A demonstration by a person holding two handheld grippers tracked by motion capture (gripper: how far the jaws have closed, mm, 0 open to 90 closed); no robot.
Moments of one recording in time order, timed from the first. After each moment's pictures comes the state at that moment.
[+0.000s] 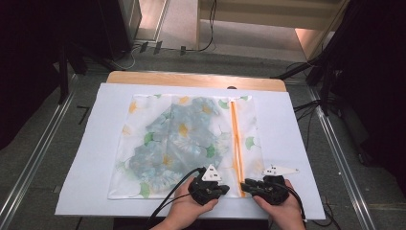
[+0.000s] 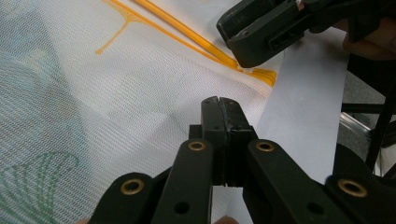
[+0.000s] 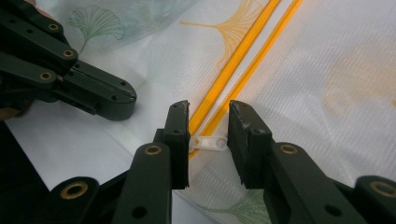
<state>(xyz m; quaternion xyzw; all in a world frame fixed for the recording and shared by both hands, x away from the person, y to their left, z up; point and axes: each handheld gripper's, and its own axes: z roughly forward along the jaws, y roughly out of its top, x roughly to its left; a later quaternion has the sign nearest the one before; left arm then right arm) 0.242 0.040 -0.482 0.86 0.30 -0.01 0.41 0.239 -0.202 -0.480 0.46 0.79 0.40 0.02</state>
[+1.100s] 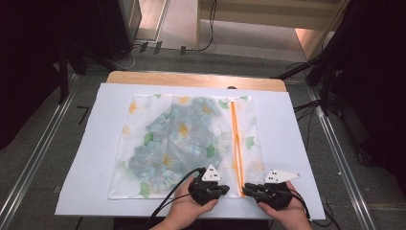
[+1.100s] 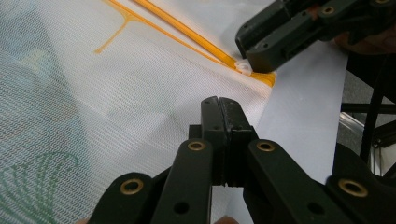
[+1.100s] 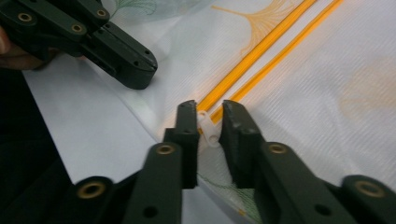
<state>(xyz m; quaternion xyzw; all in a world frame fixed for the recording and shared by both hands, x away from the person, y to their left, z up) 0.242 0.040 -0.482 0.86 0.30 -0.01 0.41 0.232 -0.212 -0.485 0.37 0.83 0.42 0.03</state>
